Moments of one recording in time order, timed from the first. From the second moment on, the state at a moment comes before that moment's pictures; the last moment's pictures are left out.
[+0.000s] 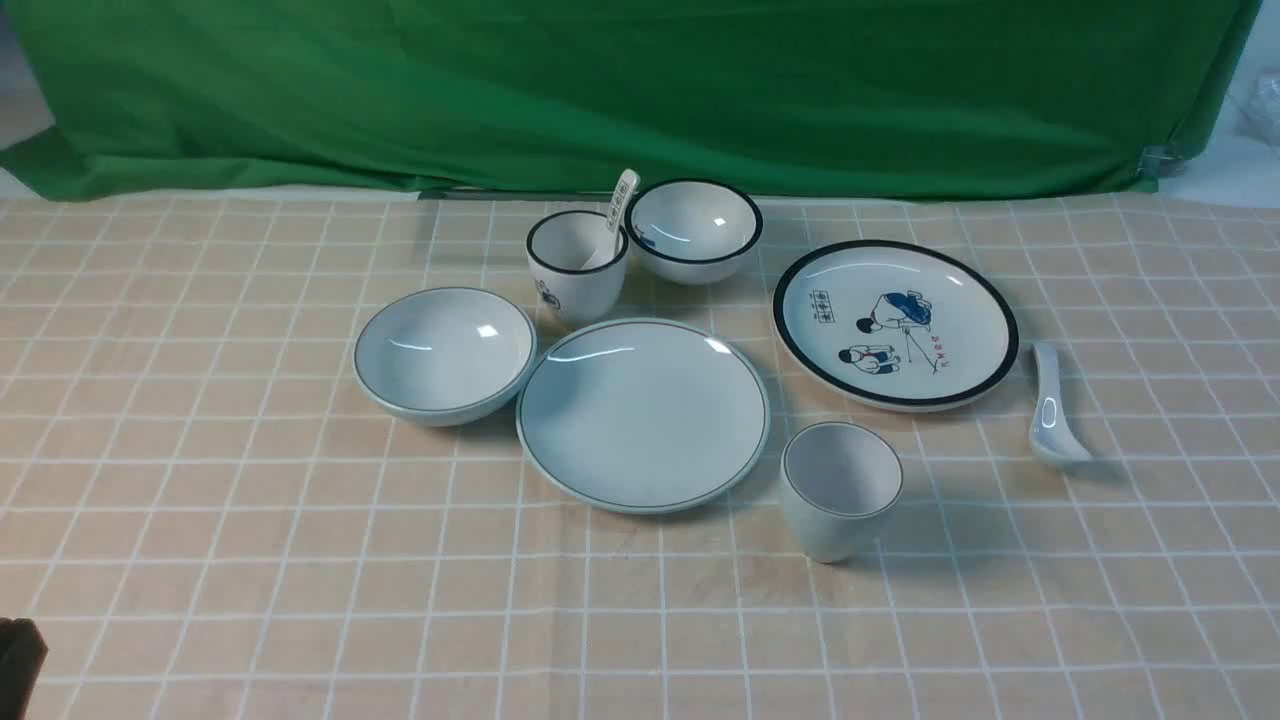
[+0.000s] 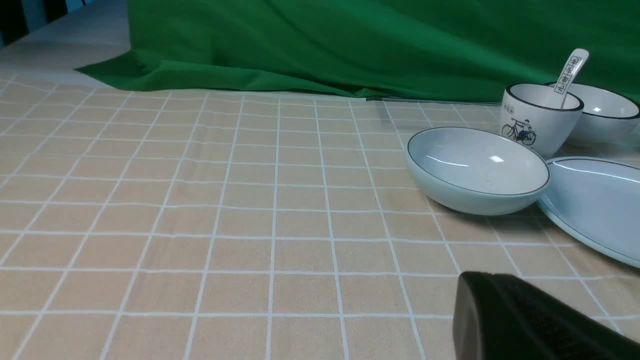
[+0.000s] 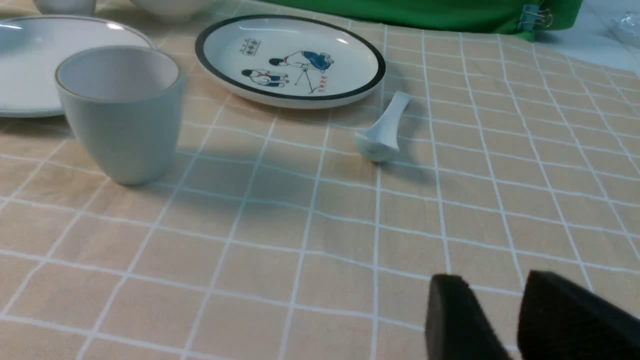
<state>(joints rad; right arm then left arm) 0.09 -0.01 0.01 0.00 0.24 -0.12 0.01 0.00 0.01 -0.15 0.24 0.09</state>
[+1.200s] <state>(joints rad) 0.09 -0.01 0.01 0.00 0.24 -0.12 0.01 0.08 -0.26 -0.68 0.23 0.06</state>
